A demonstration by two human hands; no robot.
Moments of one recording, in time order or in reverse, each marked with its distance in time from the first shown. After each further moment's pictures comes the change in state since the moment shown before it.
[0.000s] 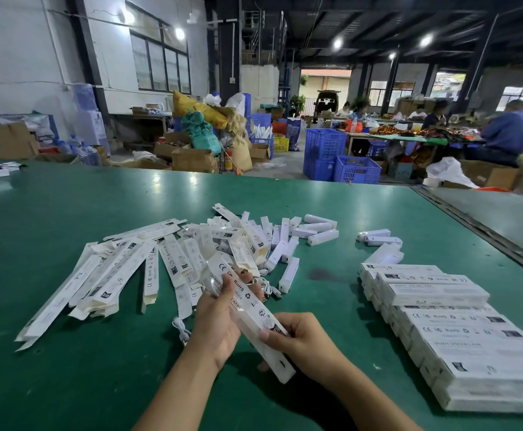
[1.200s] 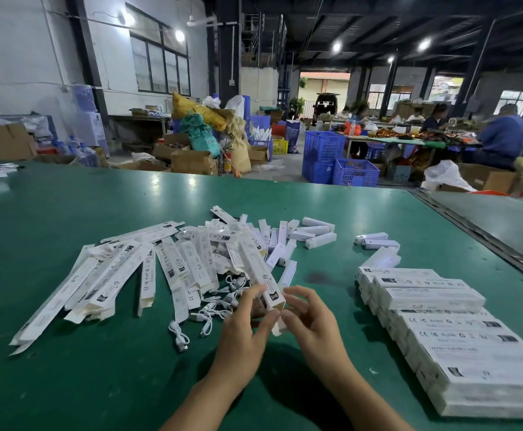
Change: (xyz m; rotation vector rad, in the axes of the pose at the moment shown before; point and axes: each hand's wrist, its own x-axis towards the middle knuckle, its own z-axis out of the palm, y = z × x) left_hand -0.013 -0.040 -0.008 1.082 -0.134 0.419; right_hand 0.006 0.011 -0.013 -0.077 0.406 -0.354
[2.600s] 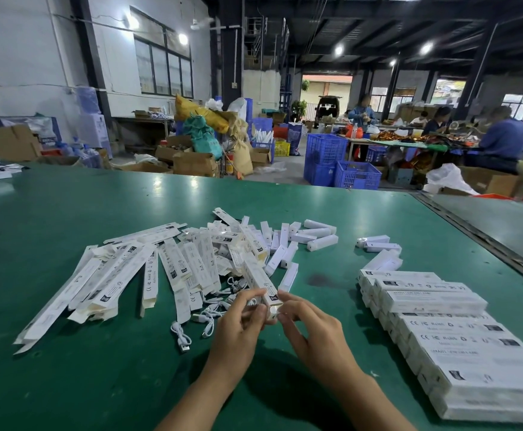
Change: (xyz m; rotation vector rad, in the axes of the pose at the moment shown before) left_hand 0.003 0.000 -0.010 -0.219 -0.036 -0.108; right_hand 0.001 -0.004 -0.003 -0.617 0.012 -0.538
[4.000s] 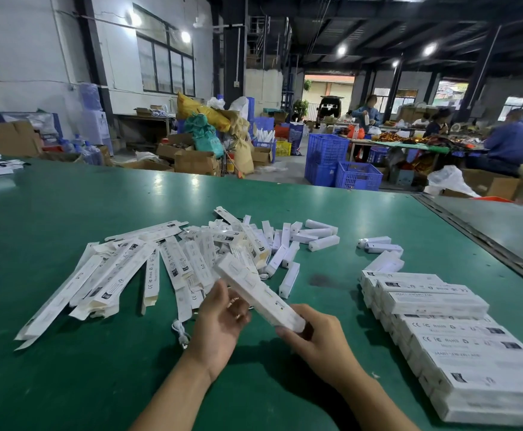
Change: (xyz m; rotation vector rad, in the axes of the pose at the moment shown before) left_hand 0.010 0.020 -0.026 -0.832 -0.014 -0.182; right_hand -0.006 0.015 -0.003 0.145 -0.249 0.404
